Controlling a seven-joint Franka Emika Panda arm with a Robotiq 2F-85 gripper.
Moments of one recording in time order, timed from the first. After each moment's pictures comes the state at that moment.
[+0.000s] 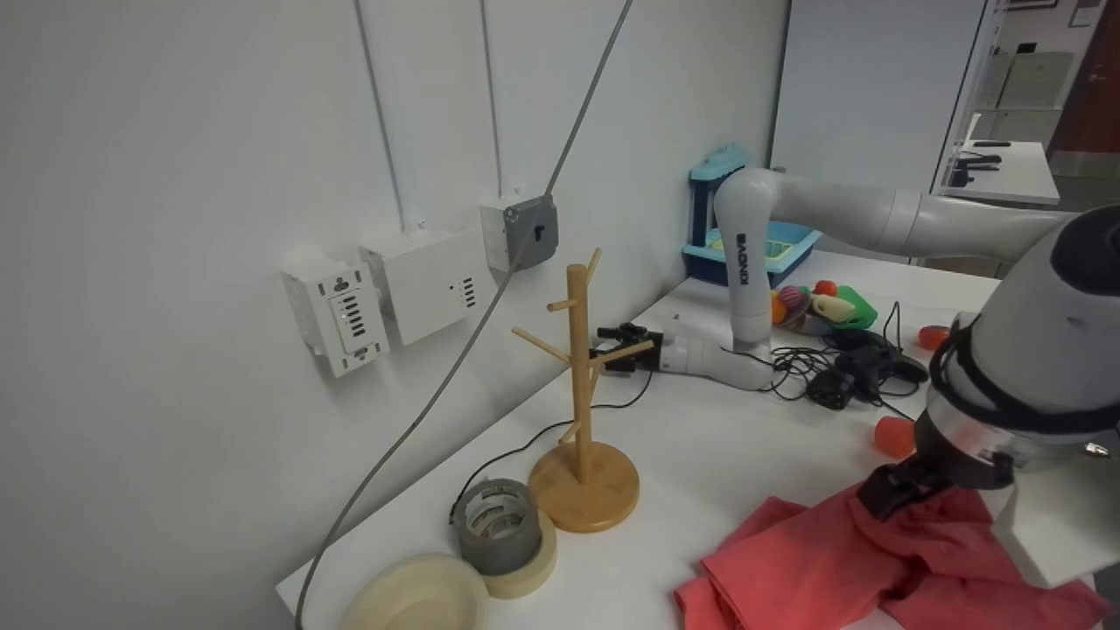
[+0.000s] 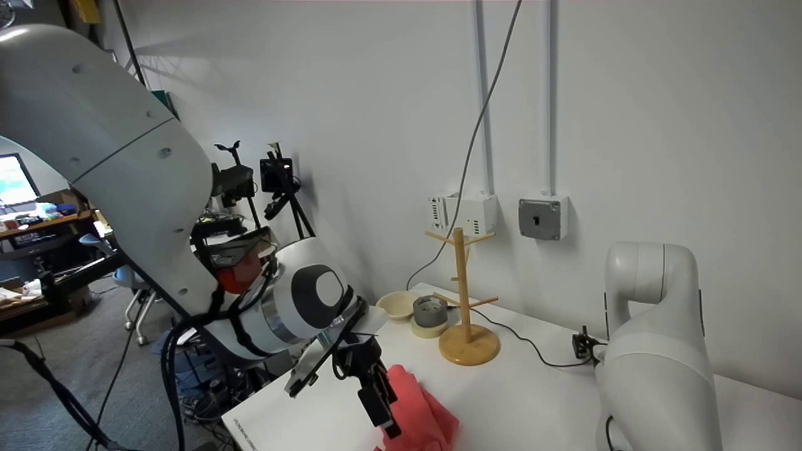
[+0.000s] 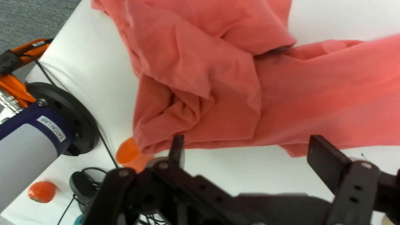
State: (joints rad) arm 0.14 0.20 -0.08 -2.49 -0.91 2.71 1.33
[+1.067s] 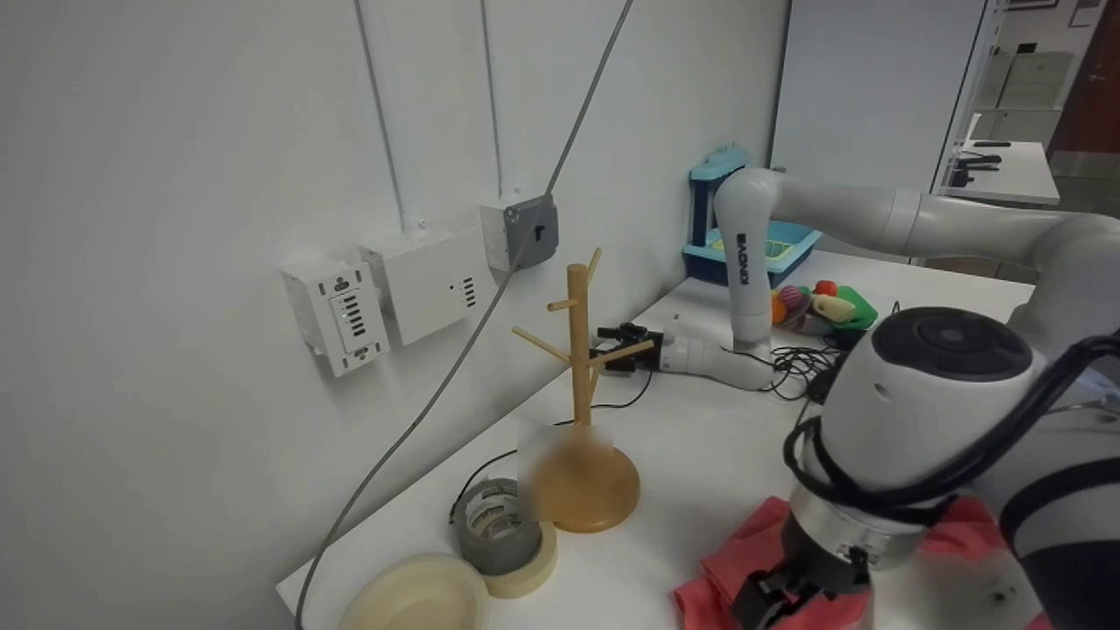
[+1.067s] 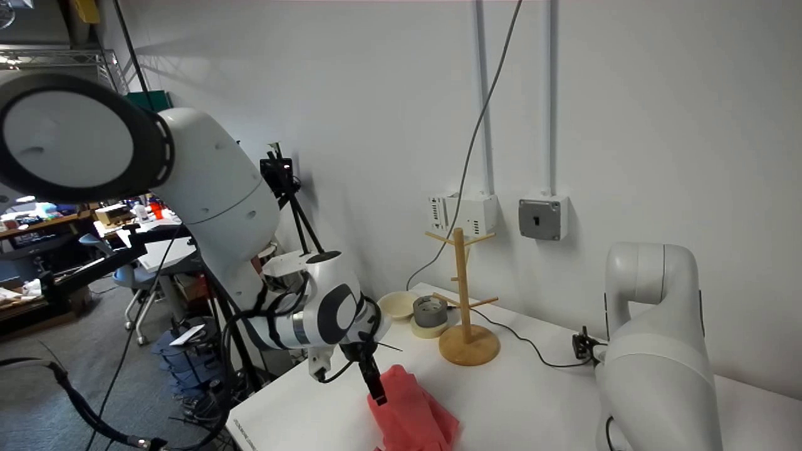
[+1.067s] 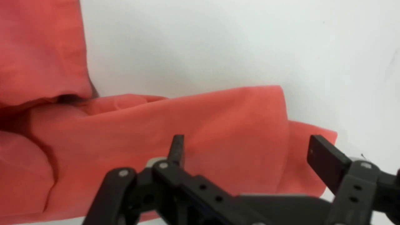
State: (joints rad) arm 0.10 0.52 0.14 -2.26 -0.54 2.87 1.02
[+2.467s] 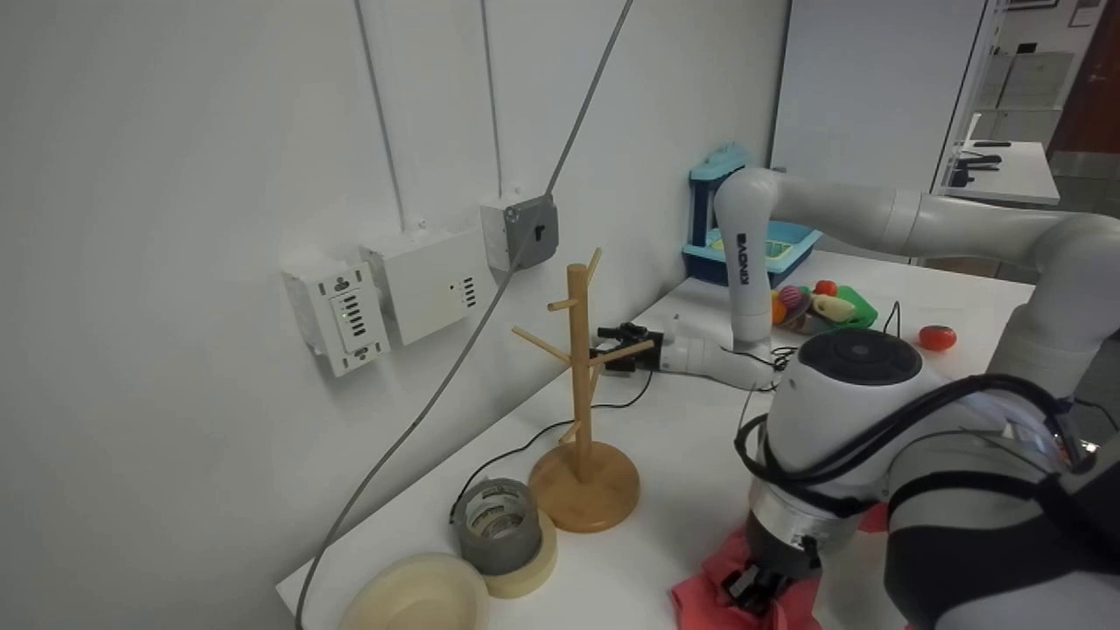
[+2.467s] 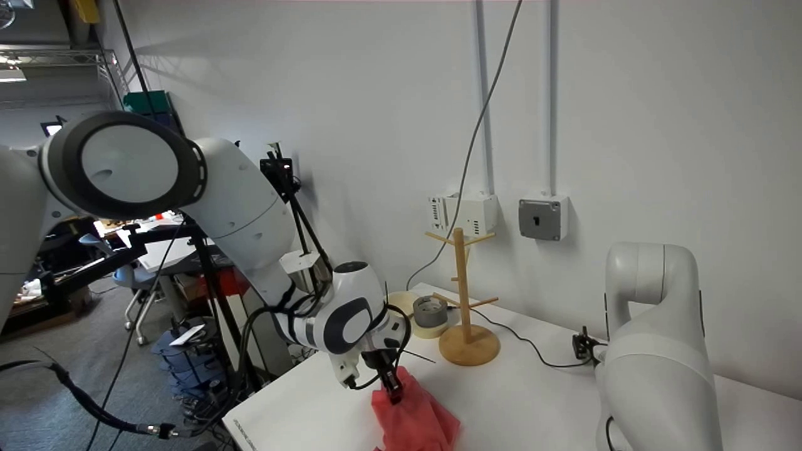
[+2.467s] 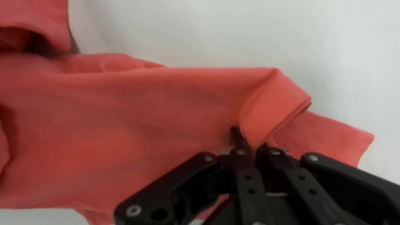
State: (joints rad) arm 0.31 0.65 -0.05 -2.13 -0.13 2.87 0.57
